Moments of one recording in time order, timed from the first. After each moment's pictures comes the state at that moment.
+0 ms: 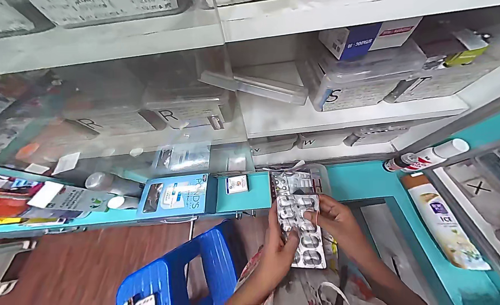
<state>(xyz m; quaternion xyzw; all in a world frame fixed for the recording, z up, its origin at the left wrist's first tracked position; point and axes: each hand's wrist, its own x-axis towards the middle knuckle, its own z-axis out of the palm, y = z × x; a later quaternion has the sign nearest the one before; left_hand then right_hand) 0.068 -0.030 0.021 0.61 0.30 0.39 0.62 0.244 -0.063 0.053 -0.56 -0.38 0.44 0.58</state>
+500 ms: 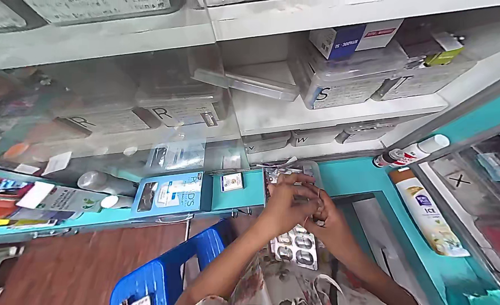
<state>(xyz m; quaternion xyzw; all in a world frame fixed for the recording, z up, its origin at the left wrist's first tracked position) 0.108 0.036 0.102 0.79 0.24 0.23 0.52 0.237 -0.076 0.054 -0.62 -0.48 0.34 0.52</state>
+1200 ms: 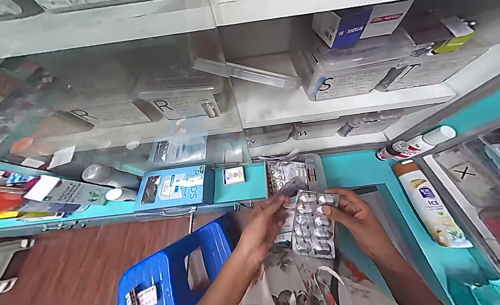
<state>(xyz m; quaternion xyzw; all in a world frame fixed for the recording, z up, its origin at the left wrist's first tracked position) 0.062 -0.007 0.065 0.27 0.36 0.29 0.84 0.274 -0.100 0.049 -0.51 -0.40 0.43 0.63</state>
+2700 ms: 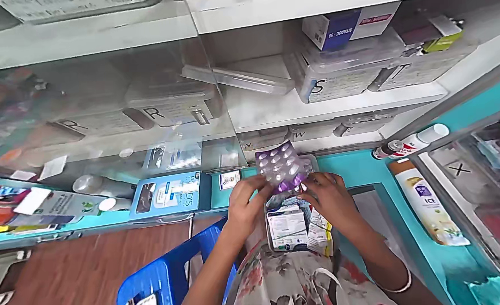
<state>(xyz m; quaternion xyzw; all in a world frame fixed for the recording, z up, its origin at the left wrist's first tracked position) 0.054 0.055 0.047 0.83 0.18 0.52 0.06 0.279 -0.045 0.039 -0.71 -0.68 0.06 0.20</state>
